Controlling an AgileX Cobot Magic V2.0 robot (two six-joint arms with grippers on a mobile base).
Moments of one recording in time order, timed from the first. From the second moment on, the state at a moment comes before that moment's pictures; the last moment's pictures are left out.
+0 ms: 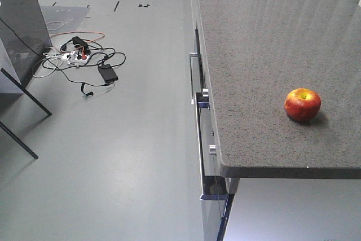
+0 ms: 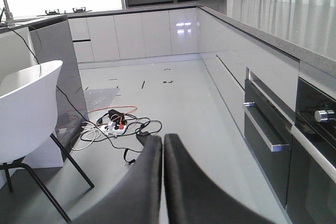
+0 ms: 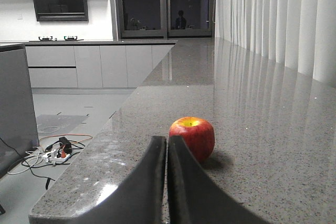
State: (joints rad) left arm 0.05 -0.01 0.03 -0.05 0.10 0.05; right arm 0.06 -0.01 0.03 0.02 -0.03 0.00
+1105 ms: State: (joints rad) left arm 0.05 -0.01 0.03 -0.05 0.10 0.05; right arm 0.06 -0.01 0.03 0.06 -0.07 0.05
